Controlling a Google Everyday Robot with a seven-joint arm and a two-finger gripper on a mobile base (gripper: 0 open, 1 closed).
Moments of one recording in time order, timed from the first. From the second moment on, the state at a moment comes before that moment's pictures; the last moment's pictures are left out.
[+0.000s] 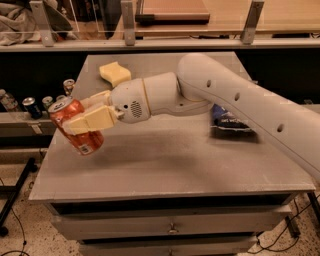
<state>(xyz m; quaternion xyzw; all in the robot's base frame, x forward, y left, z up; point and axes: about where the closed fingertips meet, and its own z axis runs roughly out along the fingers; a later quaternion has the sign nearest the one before) 0.484 0.157 0.918 -0.51 0.57 0.53 0.37</state>
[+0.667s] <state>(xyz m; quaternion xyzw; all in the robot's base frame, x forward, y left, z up) 0.489 0.153 0.910 -0.48 0.55 0.54 0.41</state>
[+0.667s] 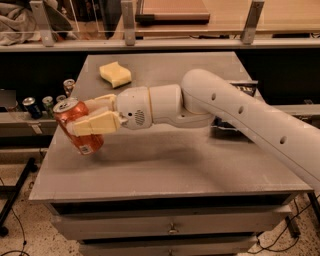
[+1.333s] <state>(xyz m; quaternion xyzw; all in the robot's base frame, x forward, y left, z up) 0.491 0.146 0.905 -0.47 0.54 0.54 0.44</state>
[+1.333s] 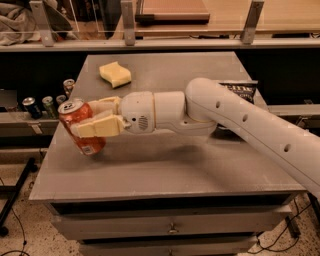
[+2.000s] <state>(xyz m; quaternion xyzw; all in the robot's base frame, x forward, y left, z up) 0.491 0.142 0.901 -0.47 0.53 0.53 0.47</state>
